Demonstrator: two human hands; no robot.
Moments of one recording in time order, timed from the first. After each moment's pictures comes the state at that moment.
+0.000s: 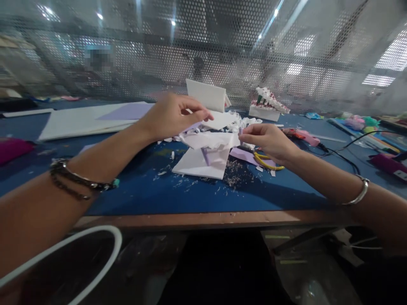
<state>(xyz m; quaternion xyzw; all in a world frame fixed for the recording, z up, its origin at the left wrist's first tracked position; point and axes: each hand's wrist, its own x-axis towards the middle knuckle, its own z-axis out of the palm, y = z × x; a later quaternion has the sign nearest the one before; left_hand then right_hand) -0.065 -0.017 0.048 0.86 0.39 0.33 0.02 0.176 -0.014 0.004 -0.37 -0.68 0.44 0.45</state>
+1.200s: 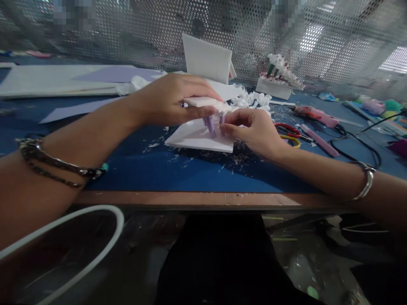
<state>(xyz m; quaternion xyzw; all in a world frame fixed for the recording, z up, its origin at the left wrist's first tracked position) -0.075 -0.007 0.012 0.93 0.27 0.23 -0.11 0.132 -0.033 -0.023 -0.38 -0.77 0.31 0.41</state>
